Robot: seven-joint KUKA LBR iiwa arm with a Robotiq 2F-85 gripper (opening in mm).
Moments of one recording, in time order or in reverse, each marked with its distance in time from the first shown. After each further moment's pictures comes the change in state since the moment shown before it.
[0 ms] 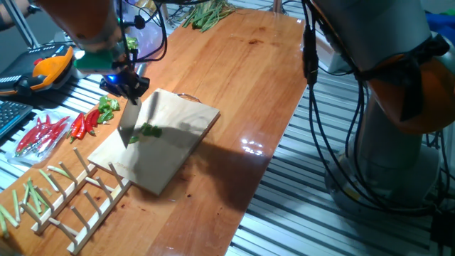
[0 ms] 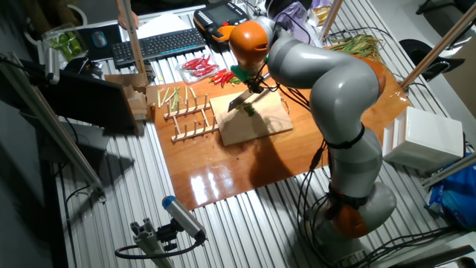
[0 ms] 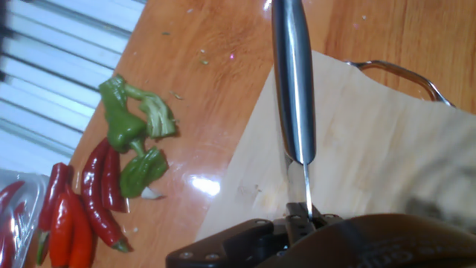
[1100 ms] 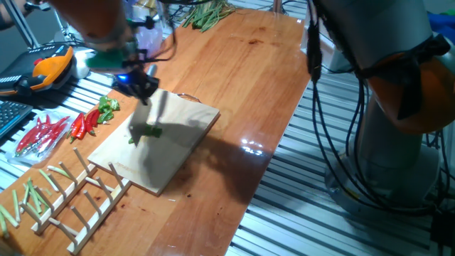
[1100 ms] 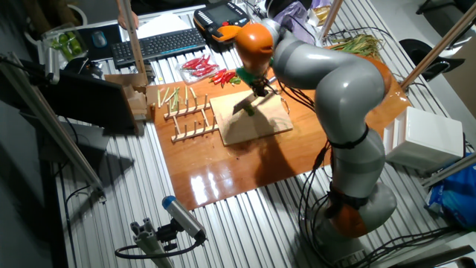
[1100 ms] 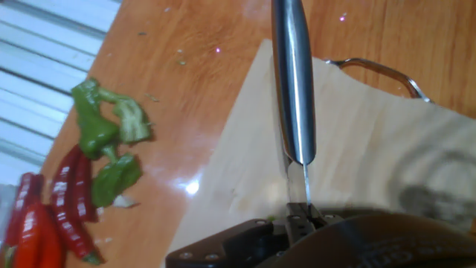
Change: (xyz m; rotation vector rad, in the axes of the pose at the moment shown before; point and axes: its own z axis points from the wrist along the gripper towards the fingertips) arm -0.006 -0.033 0.014 0.030 0.031 0.065
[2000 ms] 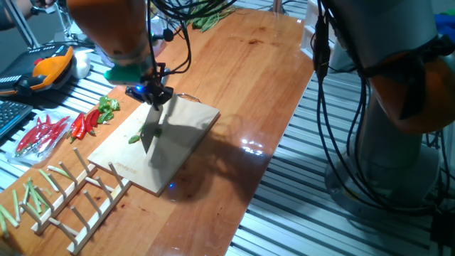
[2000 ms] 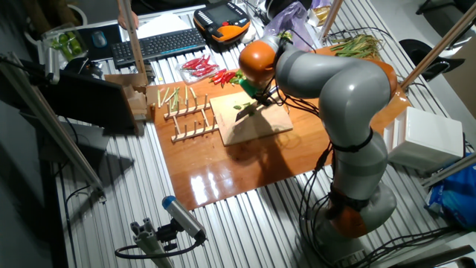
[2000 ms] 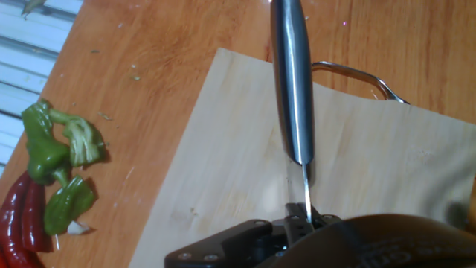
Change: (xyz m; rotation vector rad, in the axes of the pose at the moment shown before) arm 0.007 -0.024 0.023 -0.025 -0.068 0.059
